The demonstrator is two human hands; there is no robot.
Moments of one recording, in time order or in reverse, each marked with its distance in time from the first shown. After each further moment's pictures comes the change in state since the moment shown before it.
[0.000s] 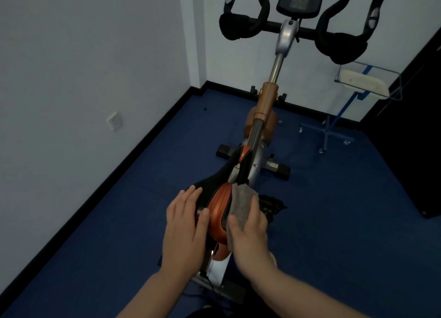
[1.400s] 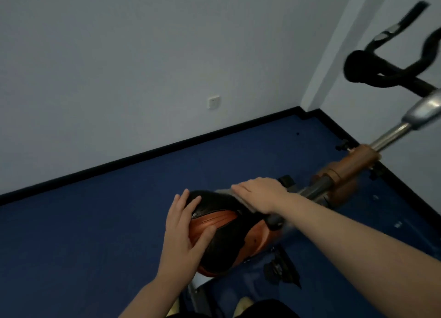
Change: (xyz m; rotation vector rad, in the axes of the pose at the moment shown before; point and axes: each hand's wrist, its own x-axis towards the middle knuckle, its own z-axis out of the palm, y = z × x) left_hand -0.004 0.057 0.072 -0.093 0.531 -0.411; right_hand 0.220 -0.095 -0.033 -1.265 -0.878 -1.248
